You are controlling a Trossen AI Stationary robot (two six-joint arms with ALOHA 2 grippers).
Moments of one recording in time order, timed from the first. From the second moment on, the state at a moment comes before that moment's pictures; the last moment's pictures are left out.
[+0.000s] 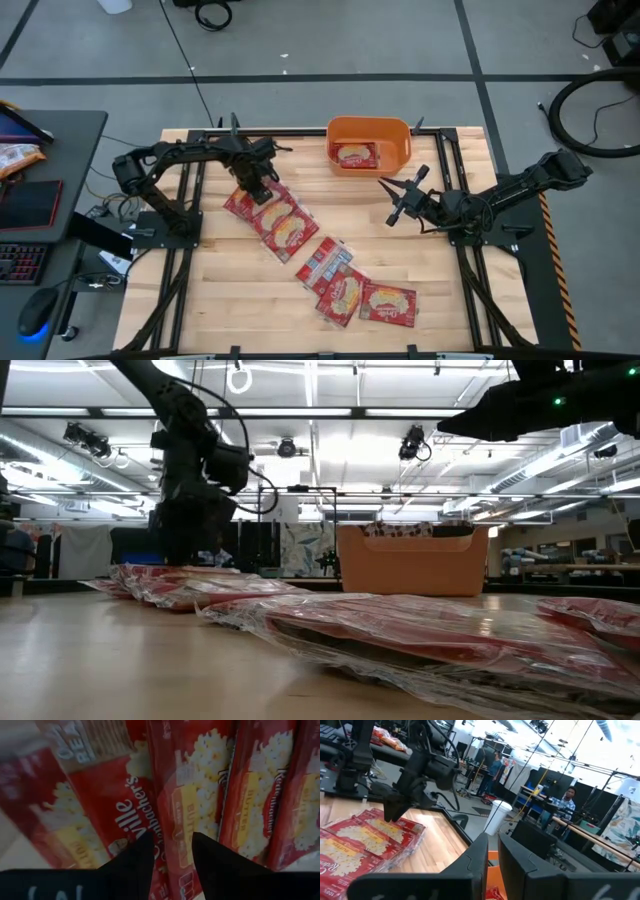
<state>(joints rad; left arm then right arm) 0.56 1.60 0.94 -0.87 0.23 -0.13 0.24 0.98 0.25 0.87 0.83 -0.50</state>
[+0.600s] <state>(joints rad) 0.49 1.60 0.84 -0.65 0.26 -0.15 0.22 0.98 0.25 0.87 0.83 -0.51</state>
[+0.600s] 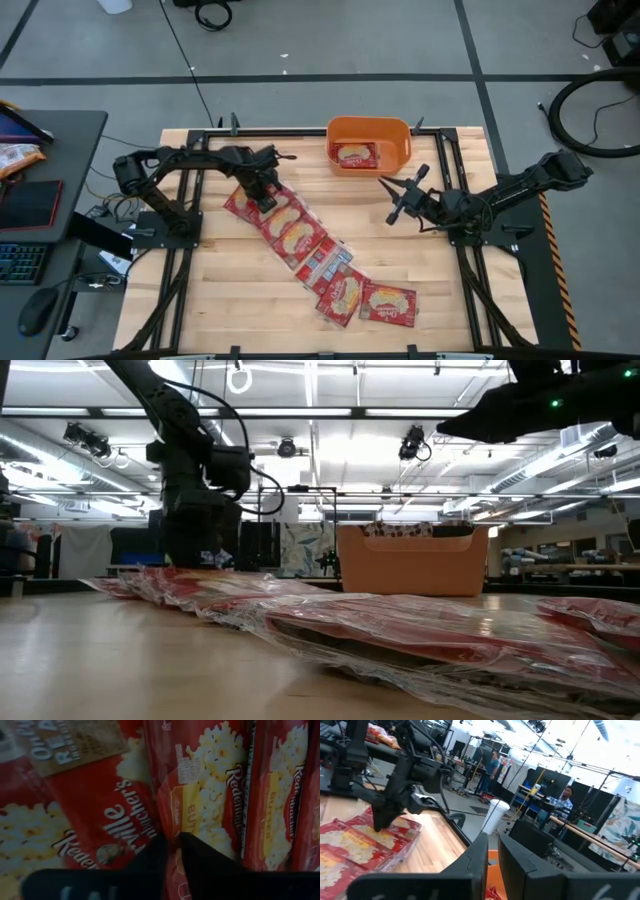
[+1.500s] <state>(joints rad) 0.39 1.60 1.33 -0.85 0.09 0.07 0.21 0.98 0.25 0.86 0.83 -0.50</state>
